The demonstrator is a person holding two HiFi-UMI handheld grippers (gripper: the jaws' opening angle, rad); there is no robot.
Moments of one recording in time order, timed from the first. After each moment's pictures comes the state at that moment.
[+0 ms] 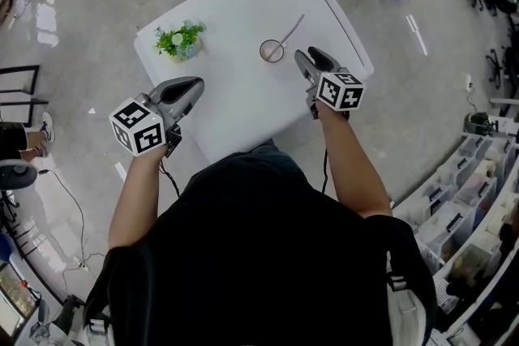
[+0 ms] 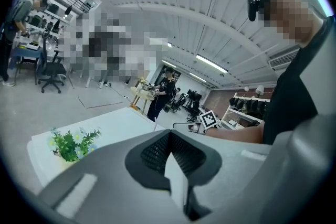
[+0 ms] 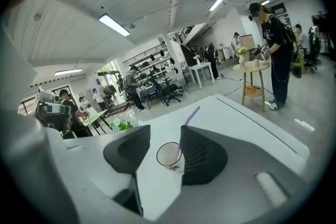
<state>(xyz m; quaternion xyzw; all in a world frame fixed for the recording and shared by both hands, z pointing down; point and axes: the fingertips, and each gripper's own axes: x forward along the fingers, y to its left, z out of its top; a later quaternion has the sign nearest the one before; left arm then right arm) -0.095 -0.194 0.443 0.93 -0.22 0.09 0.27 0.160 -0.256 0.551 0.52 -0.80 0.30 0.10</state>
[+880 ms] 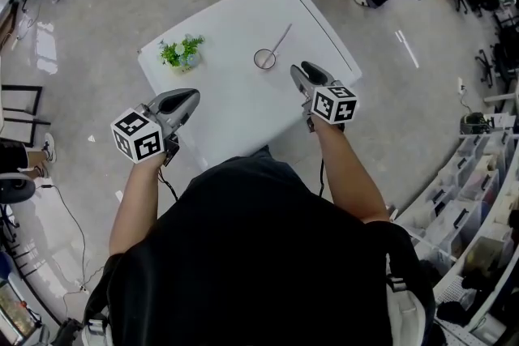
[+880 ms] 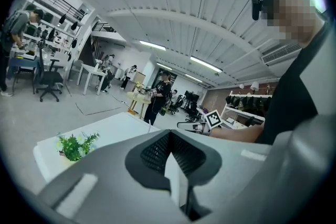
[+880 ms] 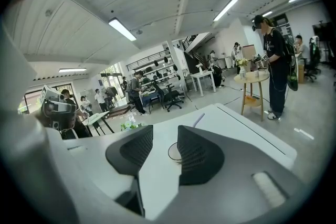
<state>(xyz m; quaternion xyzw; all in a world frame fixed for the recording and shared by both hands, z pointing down) -0.110 -0.152 0.412 0.94 -0.21 0.08 0.24 0.151 -0.202 0.502 0.52 -0.81 0.26 0.09</state>
